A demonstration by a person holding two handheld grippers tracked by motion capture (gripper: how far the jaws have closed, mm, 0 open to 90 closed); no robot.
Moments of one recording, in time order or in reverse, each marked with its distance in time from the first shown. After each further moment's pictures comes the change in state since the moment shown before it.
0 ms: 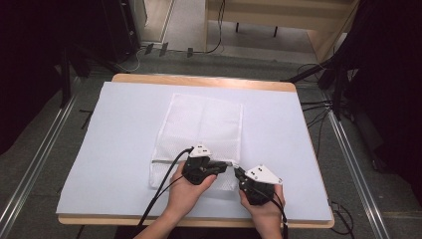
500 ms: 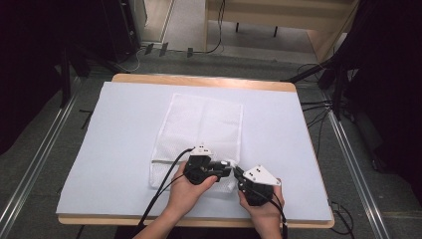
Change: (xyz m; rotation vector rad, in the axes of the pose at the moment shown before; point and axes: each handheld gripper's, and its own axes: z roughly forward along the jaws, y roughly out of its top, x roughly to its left) left arm 0.006 -0.001 0.005 0.029 -0.087 -0.029; right arm 0.004 0.001 0.000 -0.008 -0.001 -0.029
